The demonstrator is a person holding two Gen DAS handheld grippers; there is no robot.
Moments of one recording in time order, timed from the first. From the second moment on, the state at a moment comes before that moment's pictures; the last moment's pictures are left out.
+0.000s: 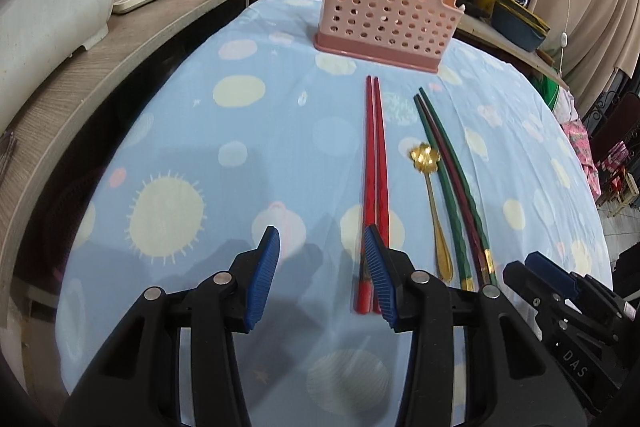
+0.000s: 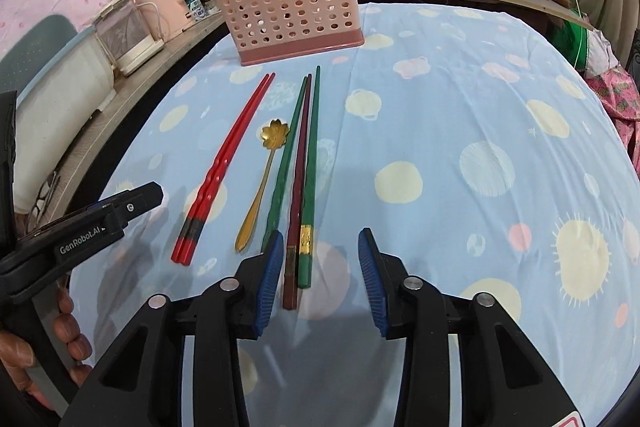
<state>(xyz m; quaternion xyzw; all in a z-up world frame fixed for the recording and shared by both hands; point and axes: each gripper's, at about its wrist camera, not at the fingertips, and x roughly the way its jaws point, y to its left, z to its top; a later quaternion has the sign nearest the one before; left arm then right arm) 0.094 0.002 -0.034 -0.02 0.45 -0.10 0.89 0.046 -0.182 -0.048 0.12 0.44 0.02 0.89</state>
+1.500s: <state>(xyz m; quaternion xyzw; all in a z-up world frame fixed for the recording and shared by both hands) 0.084 -0.007 -0.056 -0.01 0.47 -0.11 0.88 0.061 -0.177 -0.068 0.11 0.46 0.02 0.88</state>
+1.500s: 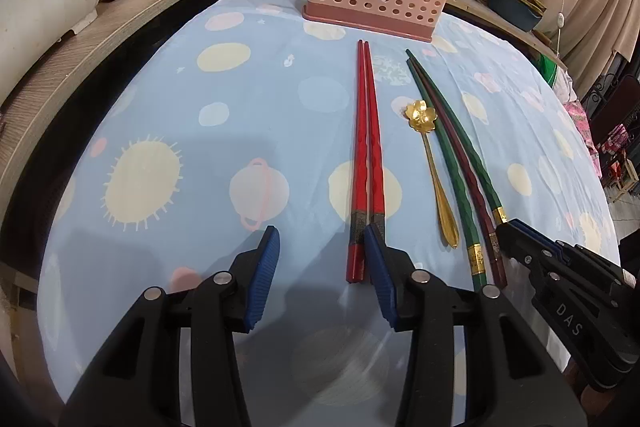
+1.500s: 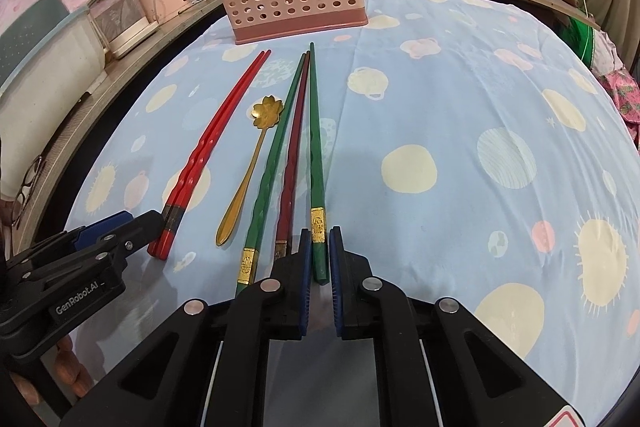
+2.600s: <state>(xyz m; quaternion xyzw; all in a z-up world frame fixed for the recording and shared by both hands) 0.077 0.002 -0.033 -0.01 0.44 -0.11 0.89 0.041 -0.192 -0.046 0.13 0.43 0.02 0.89</state>
